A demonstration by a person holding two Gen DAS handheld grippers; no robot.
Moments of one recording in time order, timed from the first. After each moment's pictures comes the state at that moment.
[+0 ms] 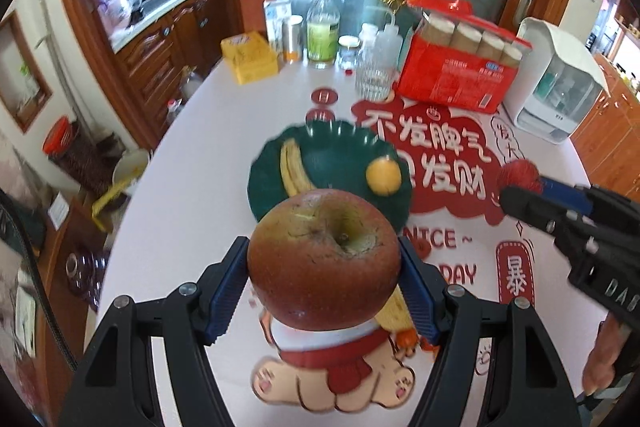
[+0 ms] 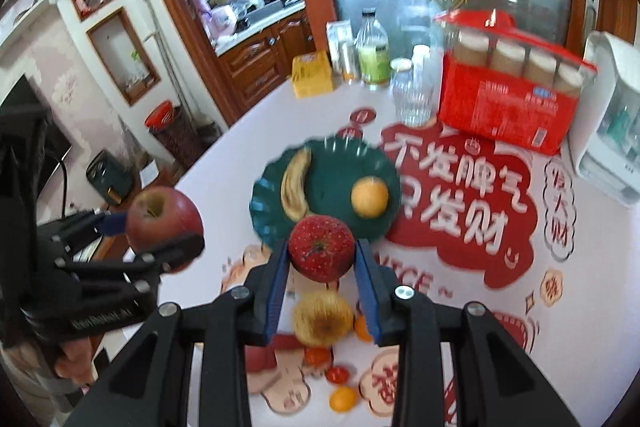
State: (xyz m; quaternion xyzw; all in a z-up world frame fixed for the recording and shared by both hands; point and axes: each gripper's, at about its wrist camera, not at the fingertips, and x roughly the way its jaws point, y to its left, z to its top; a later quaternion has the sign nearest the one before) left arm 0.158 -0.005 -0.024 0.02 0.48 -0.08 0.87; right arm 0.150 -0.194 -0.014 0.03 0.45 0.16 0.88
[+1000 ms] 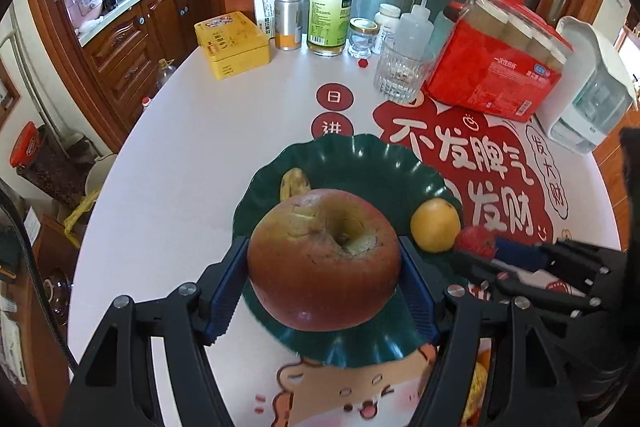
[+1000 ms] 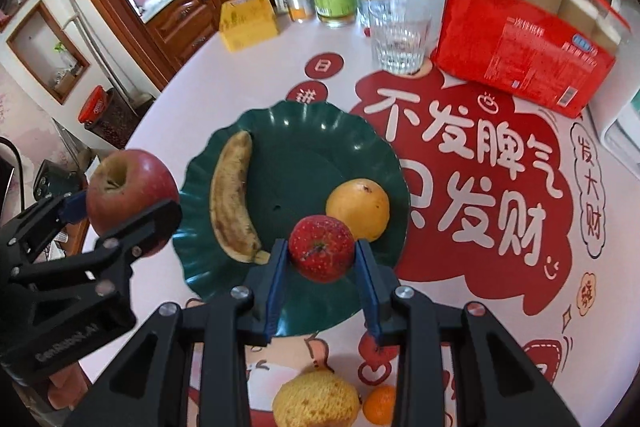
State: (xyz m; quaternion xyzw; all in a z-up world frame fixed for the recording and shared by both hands) left arm 0.292 0.002 -0.128 0.01 0.50 -0.11 0.86; right arm 0.270 -0.152 -0.140 0.03 0.56 0.08 0.82
